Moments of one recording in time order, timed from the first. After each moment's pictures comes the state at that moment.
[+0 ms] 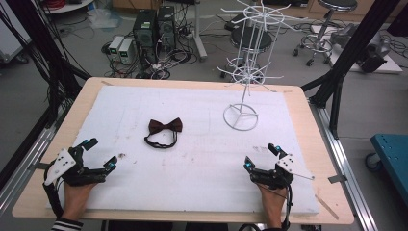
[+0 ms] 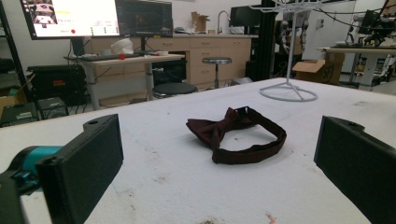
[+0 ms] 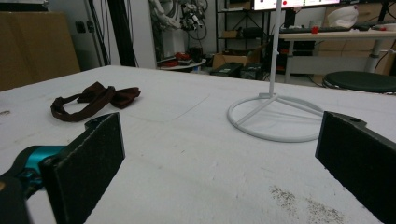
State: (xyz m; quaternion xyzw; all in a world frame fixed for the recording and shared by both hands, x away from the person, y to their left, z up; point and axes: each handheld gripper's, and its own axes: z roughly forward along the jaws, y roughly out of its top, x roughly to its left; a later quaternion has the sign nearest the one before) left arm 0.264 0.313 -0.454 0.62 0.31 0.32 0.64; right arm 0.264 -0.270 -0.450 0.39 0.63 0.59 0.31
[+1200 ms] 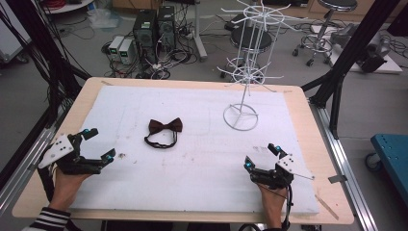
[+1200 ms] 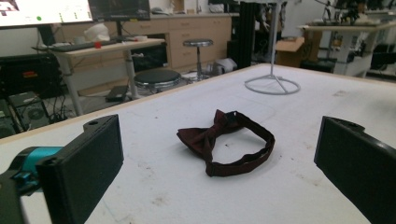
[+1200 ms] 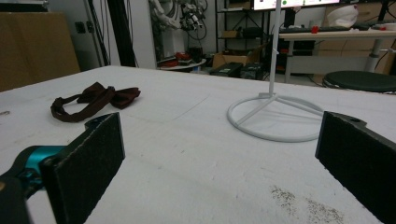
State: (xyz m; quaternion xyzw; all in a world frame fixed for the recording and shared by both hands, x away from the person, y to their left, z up) left arm 0.282 0.315 -0.411 0.68 0.28 0.28 0.62; right arm 0.264 -0.270 -0.450 0.39 0.63 0.59 0.31
